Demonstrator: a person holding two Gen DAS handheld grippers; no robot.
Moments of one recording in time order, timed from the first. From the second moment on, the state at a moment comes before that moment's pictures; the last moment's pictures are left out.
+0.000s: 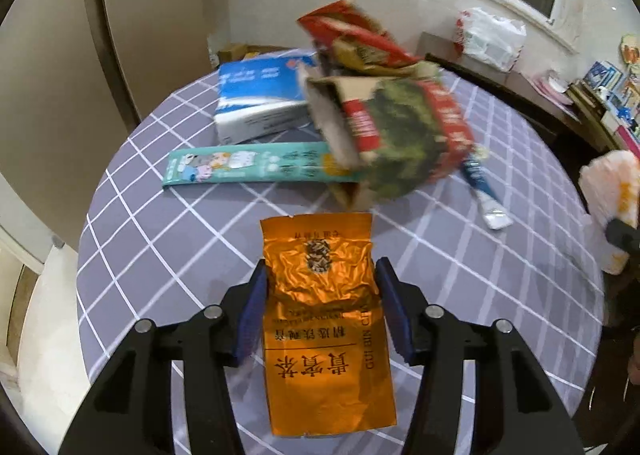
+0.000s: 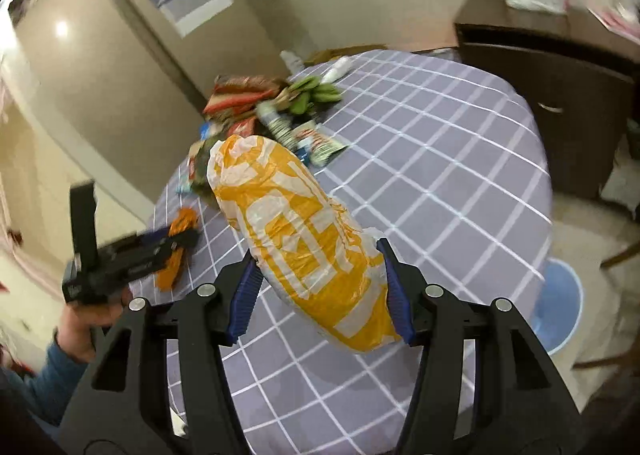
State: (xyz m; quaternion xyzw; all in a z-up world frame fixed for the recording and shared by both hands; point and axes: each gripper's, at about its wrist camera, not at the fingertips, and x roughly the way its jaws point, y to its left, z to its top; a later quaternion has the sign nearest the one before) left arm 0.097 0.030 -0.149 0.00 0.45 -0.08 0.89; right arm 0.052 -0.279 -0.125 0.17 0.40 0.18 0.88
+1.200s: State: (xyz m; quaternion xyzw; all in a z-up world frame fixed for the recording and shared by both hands) left arm 0.127 -0.436 -0.208 0.14 0.52 -0.39 0.75; right arm -0.015 -0.629 -0.330 0.51 0.37 -0.14 0.76
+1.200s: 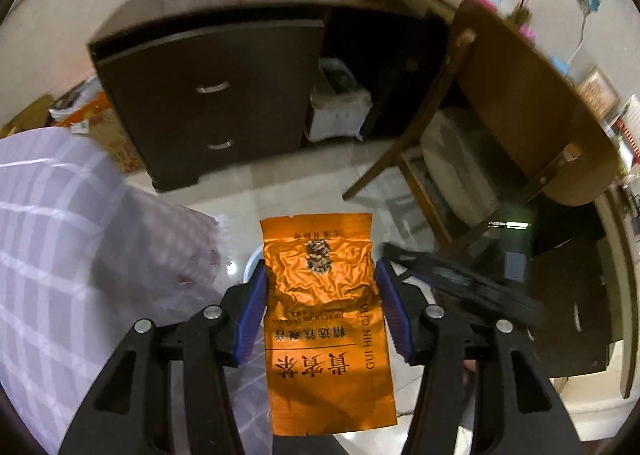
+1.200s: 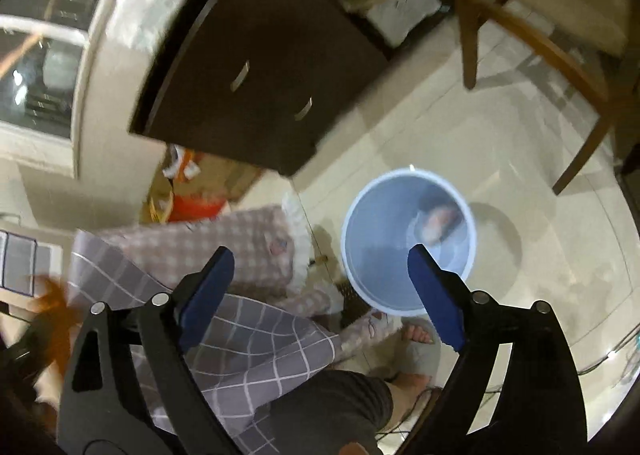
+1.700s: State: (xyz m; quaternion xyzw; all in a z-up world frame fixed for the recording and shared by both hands) left arm 0.146 -0.480 -0.248 0.20 0.54 -0.36 0.74; right arm -0.078 -0.627 -0.270 0.48 0.32 -0.16 0.80
